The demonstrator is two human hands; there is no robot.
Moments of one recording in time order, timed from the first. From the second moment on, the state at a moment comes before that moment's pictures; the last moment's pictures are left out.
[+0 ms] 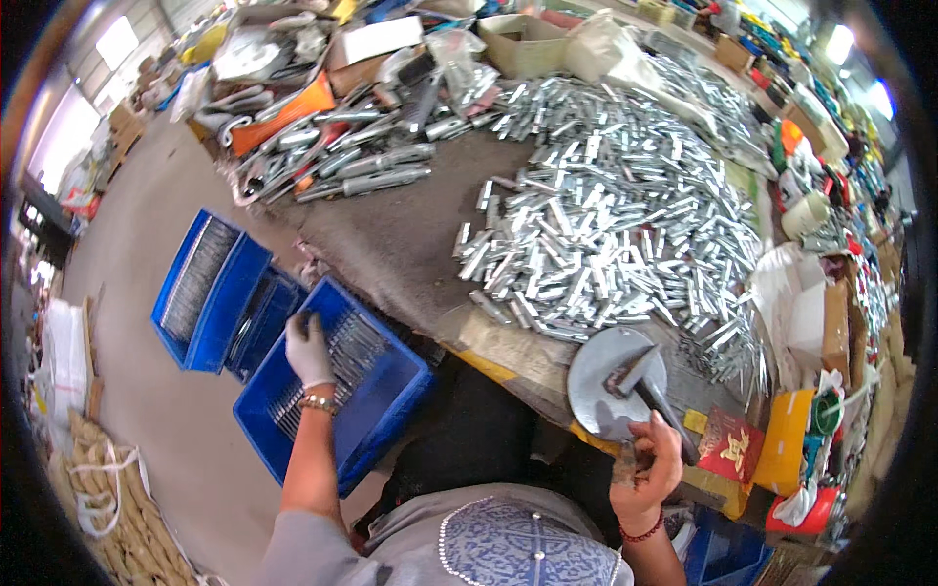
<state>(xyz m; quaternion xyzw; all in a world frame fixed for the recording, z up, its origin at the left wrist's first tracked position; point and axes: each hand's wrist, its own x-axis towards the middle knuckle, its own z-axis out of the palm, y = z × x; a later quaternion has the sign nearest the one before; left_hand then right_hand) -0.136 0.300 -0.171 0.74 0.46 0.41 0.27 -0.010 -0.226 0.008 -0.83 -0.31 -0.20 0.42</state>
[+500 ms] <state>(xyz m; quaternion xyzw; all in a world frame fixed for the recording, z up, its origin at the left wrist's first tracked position) -0.003 0.110 0.054 0.97 0.04 0.22 0.12 -0.021 -0.251 0.051 -0.82 -0.30 -0.13 0.48</state>
